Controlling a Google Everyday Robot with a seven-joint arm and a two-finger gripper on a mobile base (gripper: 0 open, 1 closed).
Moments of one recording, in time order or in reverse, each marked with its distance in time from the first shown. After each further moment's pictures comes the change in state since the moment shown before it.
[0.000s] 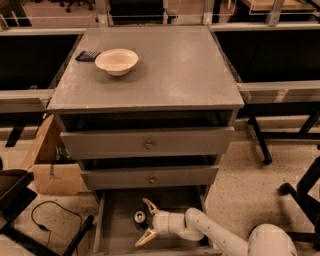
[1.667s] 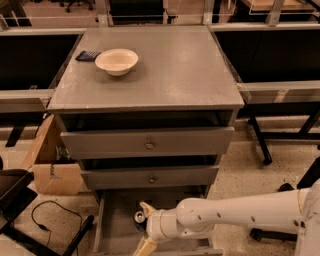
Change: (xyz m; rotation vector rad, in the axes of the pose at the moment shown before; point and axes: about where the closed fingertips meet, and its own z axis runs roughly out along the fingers) arm -0.194 0.072 -0.064 -0.065 0.535 0.060
